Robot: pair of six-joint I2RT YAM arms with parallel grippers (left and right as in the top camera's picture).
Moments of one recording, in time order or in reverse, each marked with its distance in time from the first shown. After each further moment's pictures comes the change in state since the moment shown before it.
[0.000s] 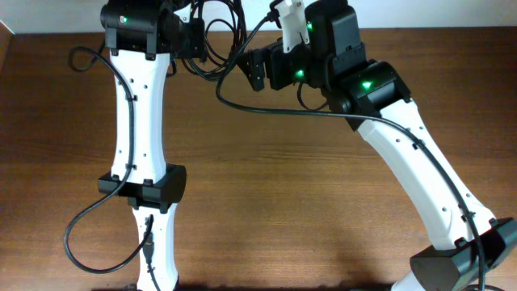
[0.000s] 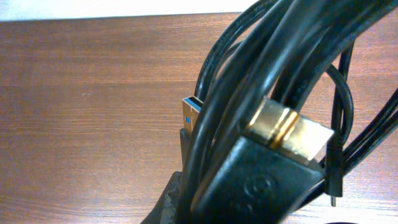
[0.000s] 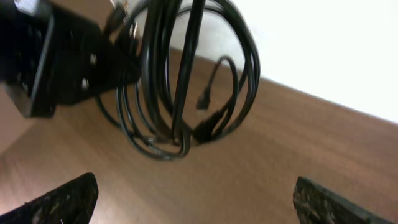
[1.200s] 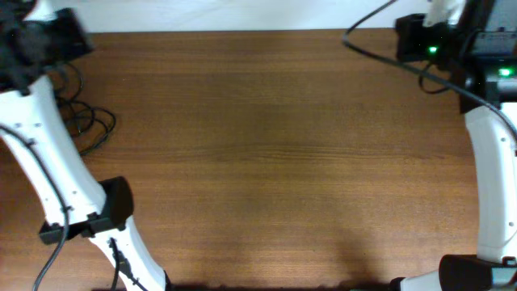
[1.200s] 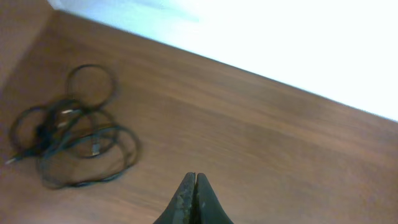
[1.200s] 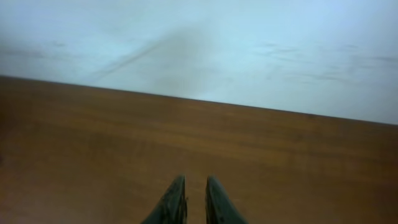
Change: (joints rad) left arm 0.431 -0.200 0.008 -0.006 0.175 -0.022; right arm -0.509 -0.118 0.004 -0.155 0.012 -0.156
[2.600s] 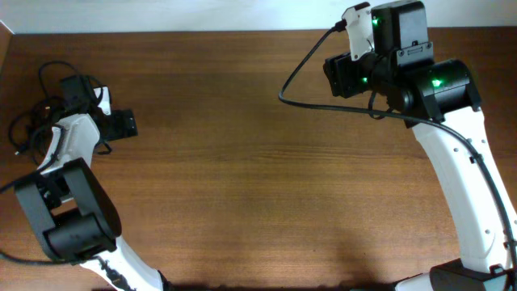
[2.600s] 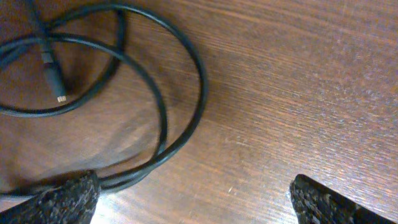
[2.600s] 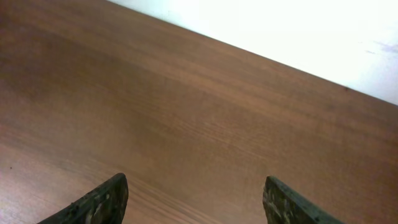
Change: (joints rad) left arm 0.121 -0.154 -1.668 1.157 -0.128 0.269; right arm 0.311 0.003 0.001 -0.206 0.233 -0.071
